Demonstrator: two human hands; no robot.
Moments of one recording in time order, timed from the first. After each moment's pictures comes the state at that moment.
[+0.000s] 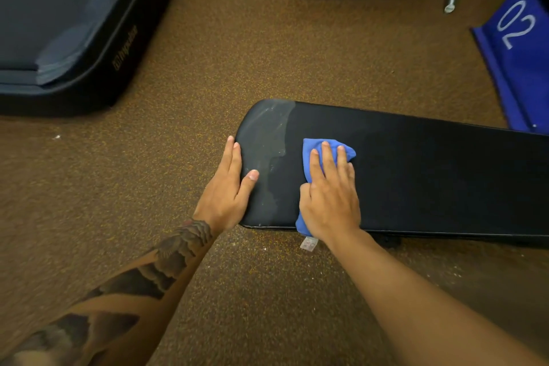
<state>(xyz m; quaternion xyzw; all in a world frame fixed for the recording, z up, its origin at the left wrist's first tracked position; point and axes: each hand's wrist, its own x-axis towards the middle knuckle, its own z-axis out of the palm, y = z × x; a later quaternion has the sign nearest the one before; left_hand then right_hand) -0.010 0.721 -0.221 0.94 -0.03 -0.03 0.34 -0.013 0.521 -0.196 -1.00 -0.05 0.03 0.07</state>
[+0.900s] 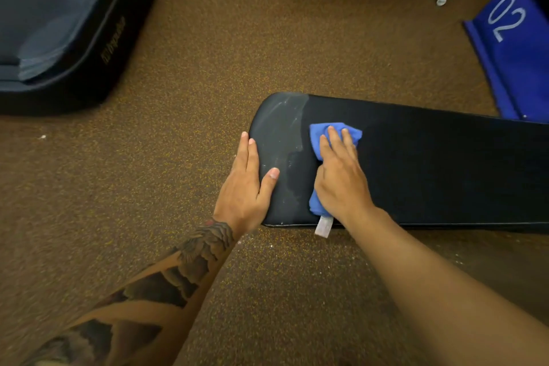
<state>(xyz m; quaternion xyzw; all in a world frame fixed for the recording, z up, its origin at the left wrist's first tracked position) -0.009 0.722 -0.229 0.93 -0.06 -0.01 0.35 0.013 0.539 -0.203 -0.98 -0.04 -0.02 0.18</state>
